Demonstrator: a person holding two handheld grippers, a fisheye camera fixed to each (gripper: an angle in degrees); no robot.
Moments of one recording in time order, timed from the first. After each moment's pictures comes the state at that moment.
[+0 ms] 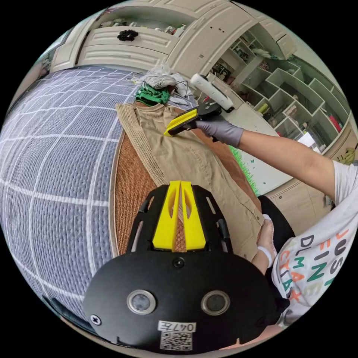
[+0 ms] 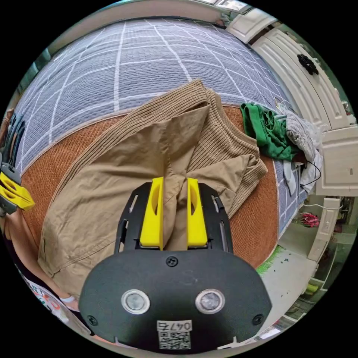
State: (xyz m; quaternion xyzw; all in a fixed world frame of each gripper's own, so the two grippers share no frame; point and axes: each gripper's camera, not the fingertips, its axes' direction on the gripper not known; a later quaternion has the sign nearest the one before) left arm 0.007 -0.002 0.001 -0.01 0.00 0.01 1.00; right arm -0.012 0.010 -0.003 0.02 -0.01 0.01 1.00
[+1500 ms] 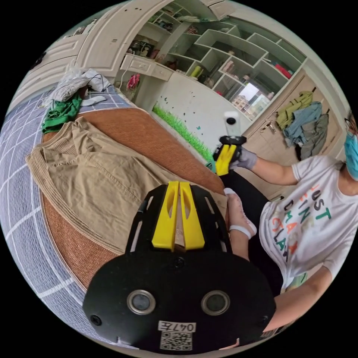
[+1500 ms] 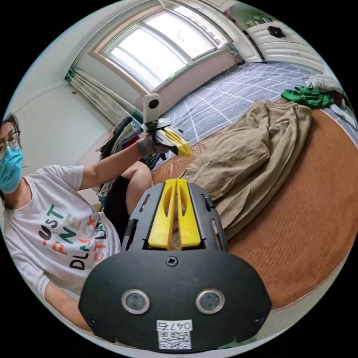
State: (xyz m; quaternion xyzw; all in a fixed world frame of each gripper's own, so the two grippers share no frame) left arm 0.286 -0.145 0.069 -0.09 0.16 0.19 0.96; right arm -0.357 0.384 -0.068 0.23 -0.43 0.00 0.87
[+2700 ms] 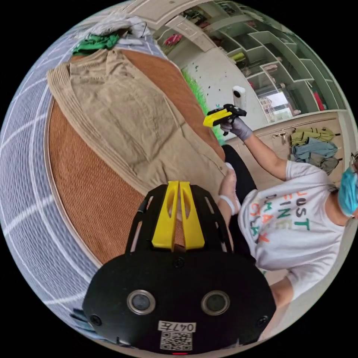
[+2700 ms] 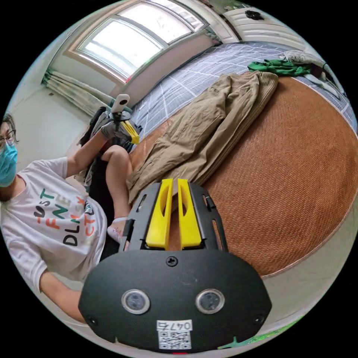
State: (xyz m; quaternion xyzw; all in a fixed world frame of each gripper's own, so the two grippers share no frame) left arm 0.276 -0.151 0.207 -0.30 0.17 0.03 0.94; right arm -0.425 0.522 -0.005 0.16 -0.44 0.04 0.88
